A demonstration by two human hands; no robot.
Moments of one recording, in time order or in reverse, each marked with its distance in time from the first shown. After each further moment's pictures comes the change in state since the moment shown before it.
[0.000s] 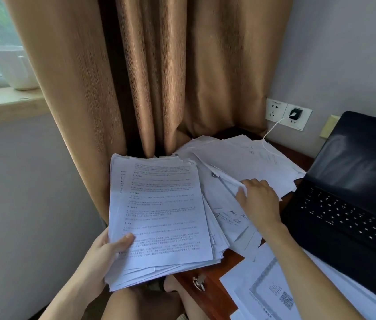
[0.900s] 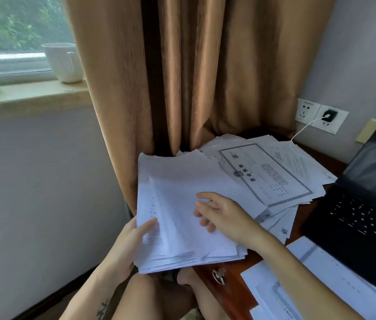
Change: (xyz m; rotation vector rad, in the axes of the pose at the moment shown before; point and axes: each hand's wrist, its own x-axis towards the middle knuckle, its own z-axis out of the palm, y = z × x) left_hand -0.012 0.003 0.004 0.100 0.009 0.043; right_hand -0.042 -0.129 -0.063 1.170 -0.727 0.054
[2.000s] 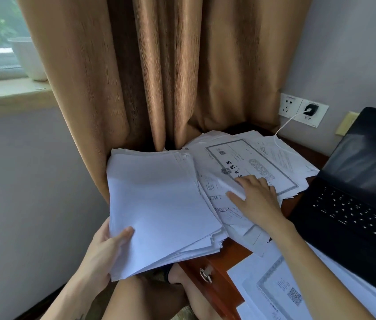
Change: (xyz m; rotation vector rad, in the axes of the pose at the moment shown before) left_hand -0.001 -0.010 -0.009 -0.033 0.141 0.043; right_hand 0.021 0.073 -0.099 -1.023 0.444 0.021
